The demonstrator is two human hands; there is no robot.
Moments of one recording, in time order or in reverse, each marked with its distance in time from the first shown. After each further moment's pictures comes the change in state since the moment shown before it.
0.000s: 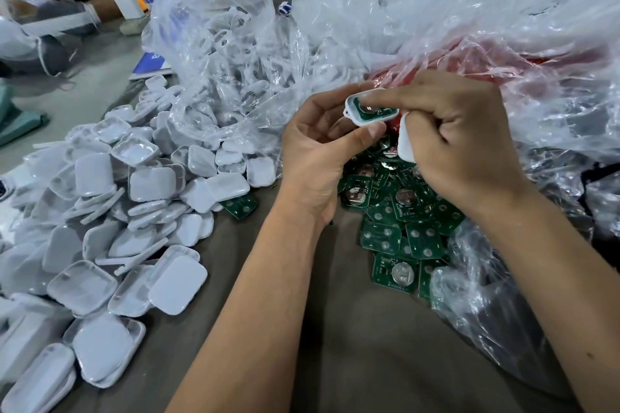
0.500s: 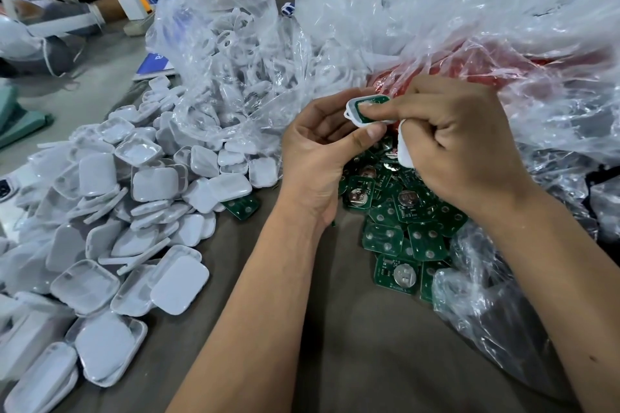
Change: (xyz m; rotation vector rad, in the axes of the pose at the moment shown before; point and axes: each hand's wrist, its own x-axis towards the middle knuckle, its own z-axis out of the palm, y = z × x) left_hand 0.000 -0.001 -0.002 -0.018 0.023 0.009; right_hand 0.000 0.000 -0.001 -0.032 -0.074 -0.050
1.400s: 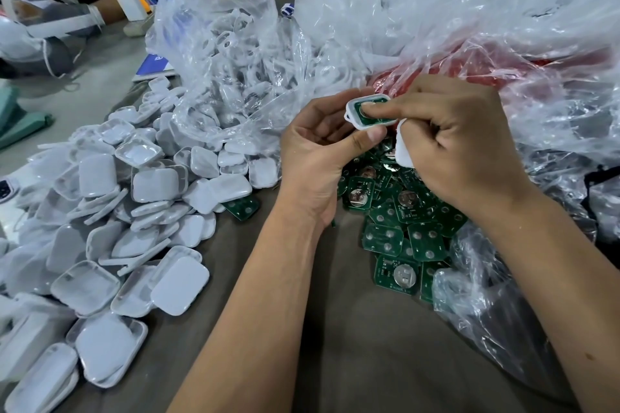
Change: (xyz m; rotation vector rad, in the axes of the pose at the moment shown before) left_hand 0.001 0.000 0.000 -0.002 -0.016 0.009; right_hand 0.000 0.005 0.002 -0.001 0.046 -0.018
